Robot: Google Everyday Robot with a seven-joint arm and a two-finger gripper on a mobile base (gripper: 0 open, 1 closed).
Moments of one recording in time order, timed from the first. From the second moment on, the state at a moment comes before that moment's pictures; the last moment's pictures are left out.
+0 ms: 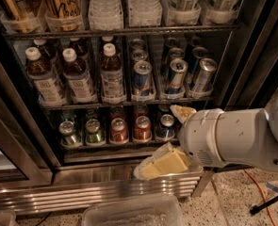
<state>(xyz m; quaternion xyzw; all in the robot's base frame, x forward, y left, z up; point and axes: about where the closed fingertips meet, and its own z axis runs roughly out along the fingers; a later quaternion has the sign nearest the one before) 0.398 -0.049 0.864 -0.46 0.77 0.19 0.40</state>
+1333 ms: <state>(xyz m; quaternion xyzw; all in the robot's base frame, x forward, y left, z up) 0.423 -0.047 0.829 -0.34 0.76 0.19 0.52</state>
